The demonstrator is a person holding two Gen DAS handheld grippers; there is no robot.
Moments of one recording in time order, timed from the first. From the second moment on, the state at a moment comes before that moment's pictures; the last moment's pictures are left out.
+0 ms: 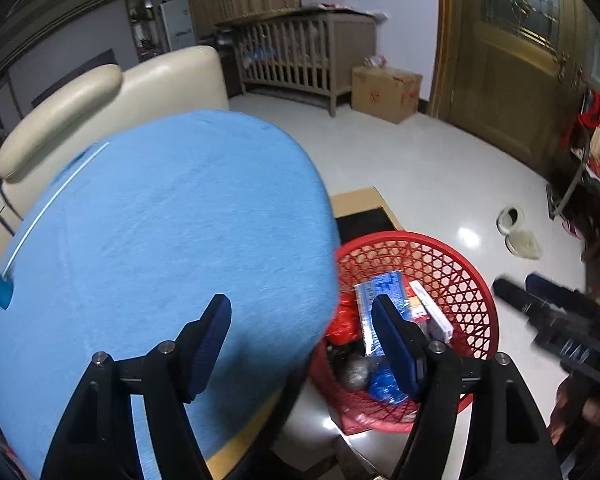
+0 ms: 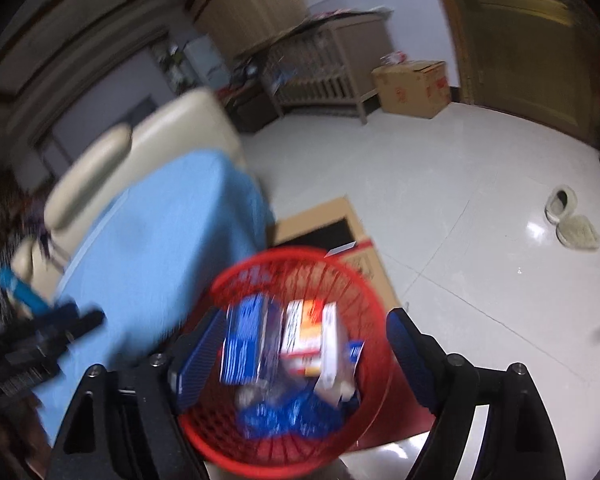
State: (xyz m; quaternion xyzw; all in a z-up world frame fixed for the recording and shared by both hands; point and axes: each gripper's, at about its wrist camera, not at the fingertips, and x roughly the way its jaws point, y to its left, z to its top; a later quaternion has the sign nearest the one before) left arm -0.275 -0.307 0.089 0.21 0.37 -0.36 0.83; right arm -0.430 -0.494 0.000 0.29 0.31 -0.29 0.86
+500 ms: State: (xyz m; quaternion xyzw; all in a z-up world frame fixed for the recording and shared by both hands) left arm -0.265 -0.223 0.100 0.12 0.37 -0.34 0.86; right arm -0.382 -0.399 -0.013 0.13 0.42 -0.35 0.83
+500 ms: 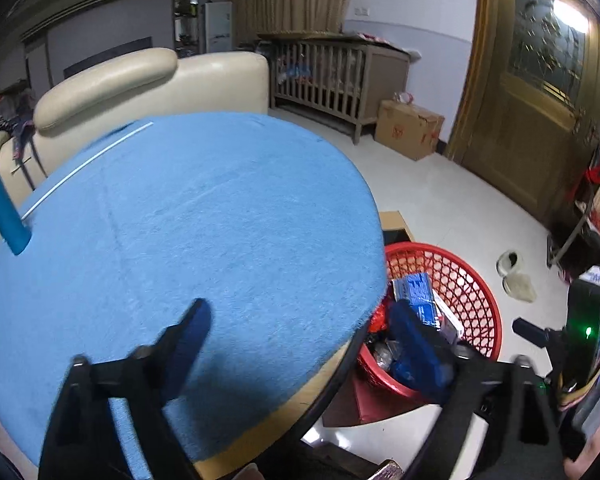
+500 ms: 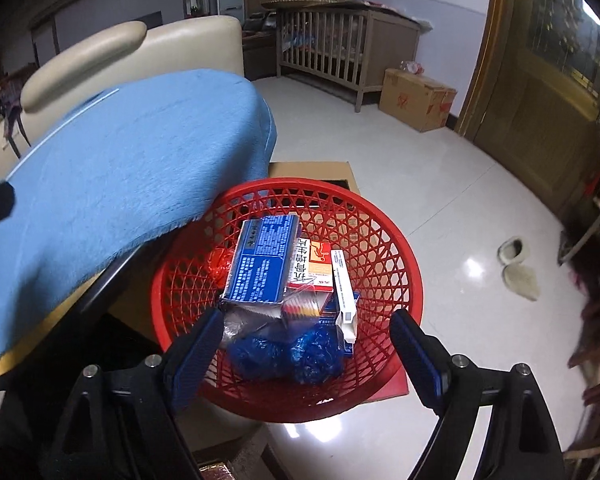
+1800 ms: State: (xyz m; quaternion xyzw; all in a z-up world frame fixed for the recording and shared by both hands) left arm -0.272 -0.199 0.101 0.11 0.34 -0.33 0.87; right arm -0.378 -0.357 0.009 0.11 0.36 -0.35 0.86
